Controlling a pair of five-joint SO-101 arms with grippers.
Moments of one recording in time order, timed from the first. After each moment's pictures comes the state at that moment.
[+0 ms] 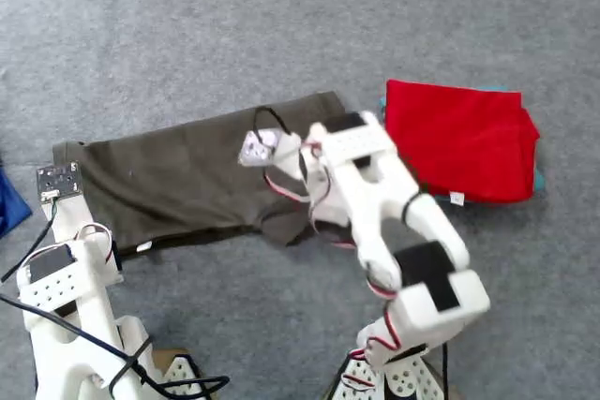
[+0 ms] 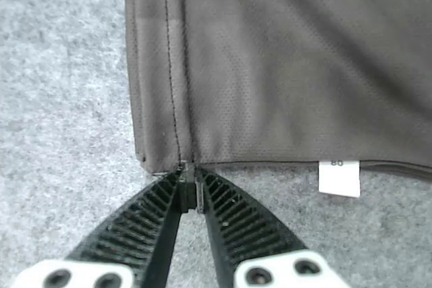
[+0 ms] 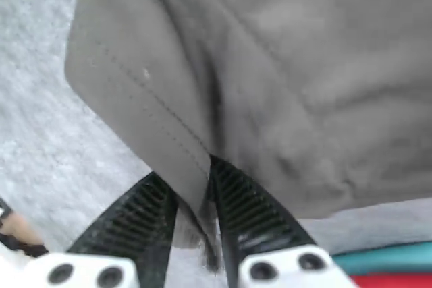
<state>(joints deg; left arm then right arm) -33.9 -51.6 76.3 53.9 -12.5 -17.1 9.4 17.5 77.8 61.5</state>
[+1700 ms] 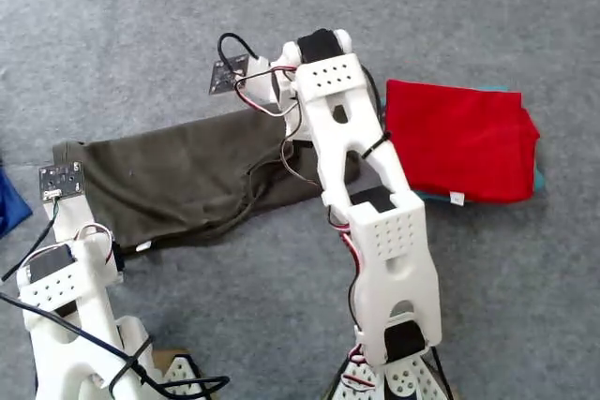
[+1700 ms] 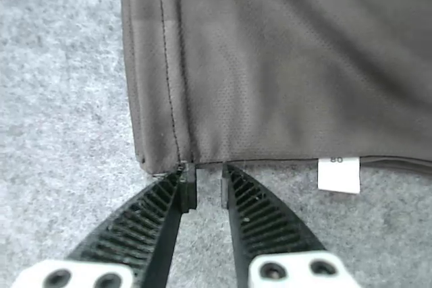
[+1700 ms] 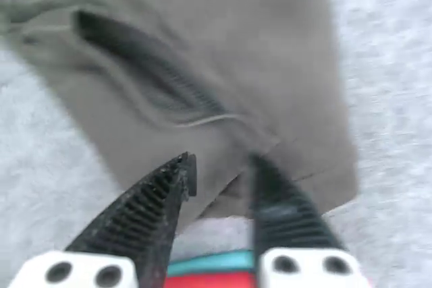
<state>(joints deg) -33.9 -51.6 76.3 53.9 -13.9 -18.3 42.0 -45.1 99.0 67.6</state>
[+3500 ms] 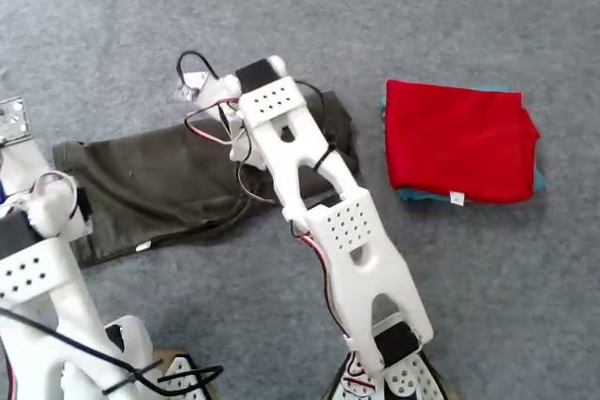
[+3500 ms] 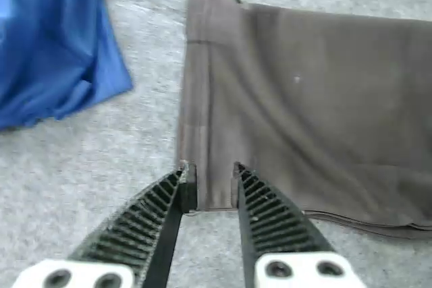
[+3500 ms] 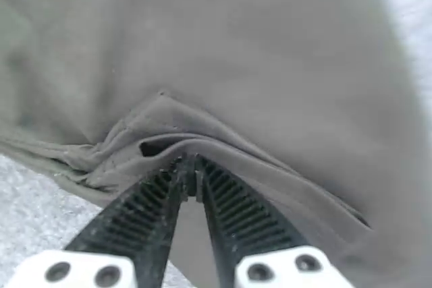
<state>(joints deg) -32.4 -49.2 44.2 72.3 -7.4 -28.9 58.4 -61.1 100.3 41.9</state>
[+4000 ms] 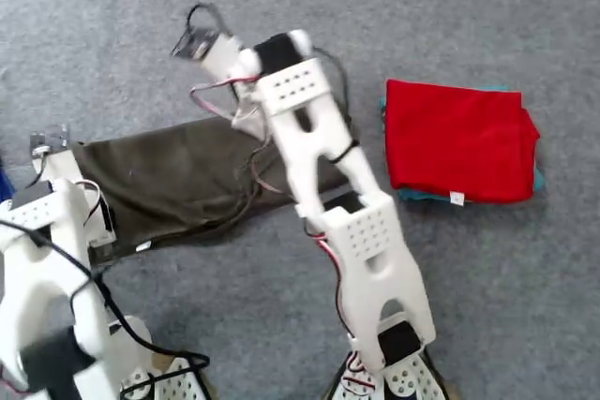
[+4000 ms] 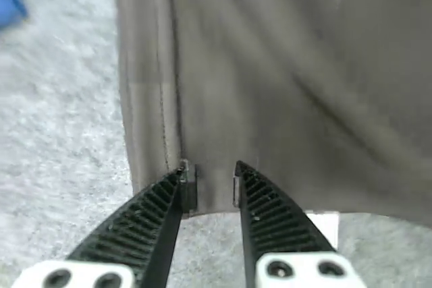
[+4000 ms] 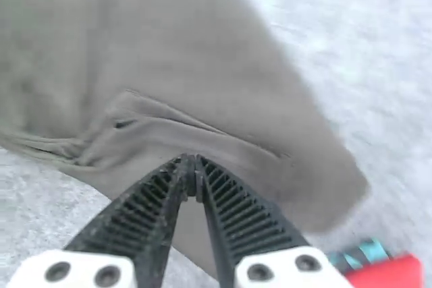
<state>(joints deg) -31.8 -19.7 51.4 58.0 -10.0 -25.1 45.9 -61.9 100.7 37.1</state>
